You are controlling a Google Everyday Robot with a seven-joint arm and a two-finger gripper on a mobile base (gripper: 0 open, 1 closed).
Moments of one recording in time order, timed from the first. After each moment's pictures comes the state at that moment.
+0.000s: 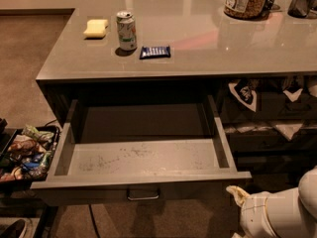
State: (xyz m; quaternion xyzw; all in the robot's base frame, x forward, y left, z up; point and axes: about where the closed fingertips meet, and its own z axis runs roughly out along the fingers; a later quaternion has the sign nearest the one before) arm 0.293 -0.160 0.669 -0.54 0.80 0.17 0.20
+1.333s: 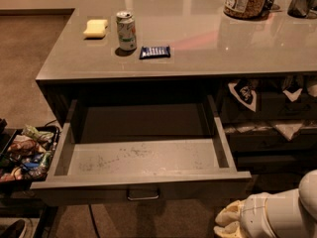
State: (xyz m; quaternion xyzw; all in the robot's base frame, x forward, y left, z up) arm 0.292 -0.160 0.667 -0.55 0.79 0.17 0.21
